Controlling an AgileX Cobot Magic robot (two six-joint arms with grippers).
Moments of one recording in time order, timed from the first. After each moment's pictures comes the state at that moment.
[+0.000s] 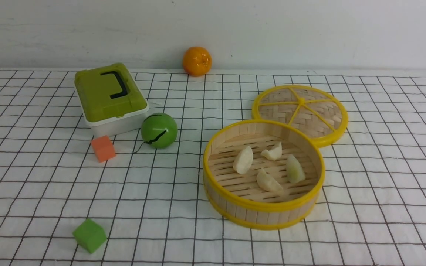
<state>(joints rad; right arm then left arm) -0.06 -0.01 0.02 -0.11 0.38 0.20 0.02 -0.01 0.03 0.00 0.32 -0.25</state>
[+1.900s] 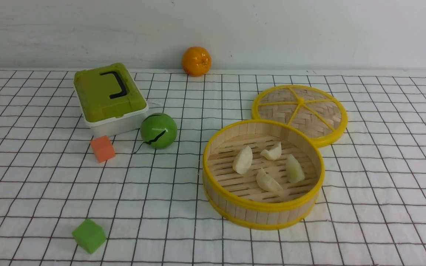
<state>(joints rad) -0.06 -0.01 0.02 -0.11 0.38 0.20 -0.01 -0.01 0.03 0.05 0.35 -0.23</state>
